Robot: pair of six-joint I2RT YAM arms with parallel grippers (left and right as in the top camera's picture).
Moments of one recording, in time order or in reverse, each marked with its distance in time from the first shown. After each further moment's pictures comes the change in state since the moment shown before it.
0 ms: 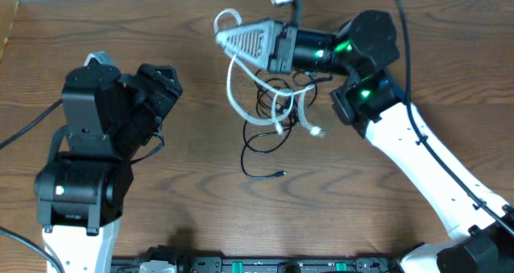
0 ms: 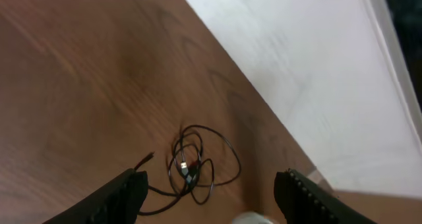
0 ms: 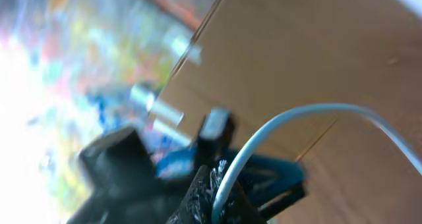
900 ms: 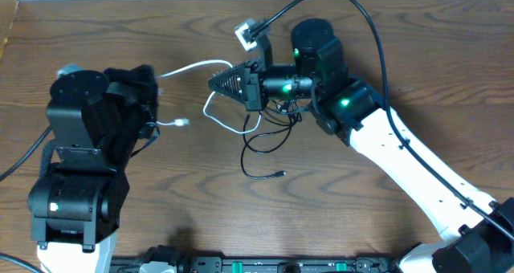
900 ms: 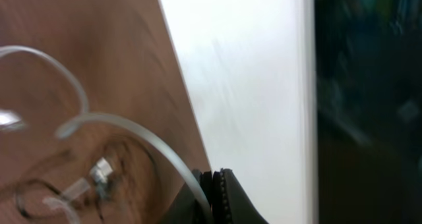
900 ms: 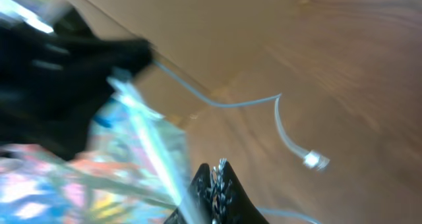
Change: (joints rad) left arm -0.001 -0.039 0.000 0.095 -0.115 -0.445; right arm 0.105 0.024 0.002 -0.566 0.066 -0.645
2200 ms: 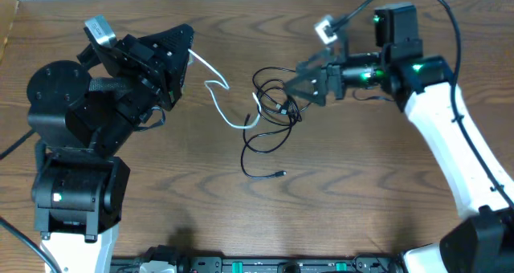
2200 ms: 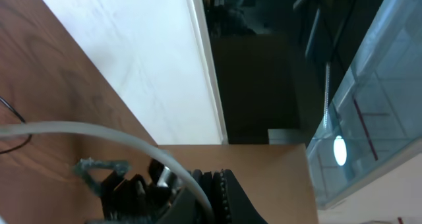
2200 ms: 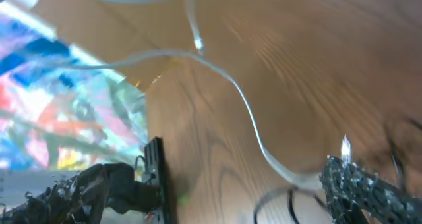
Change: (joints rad) left arm 0.000 0.025 0.000 0.381 0.488 -0.067; right arm -0.369 0.001 0.001 -0.482 -0.291 -0.611
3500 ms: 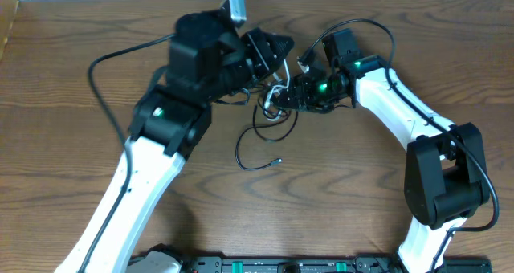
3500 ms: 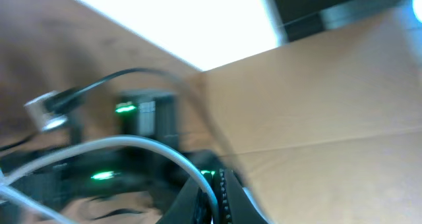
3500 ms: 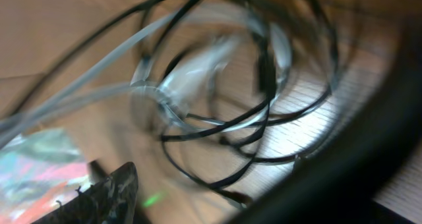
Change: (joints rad) left arm -0.334 0.308 -0.001 0.134 0.021 0.401; right arm 0.073 0.336 -0.003 -0.125 0.457 0.364
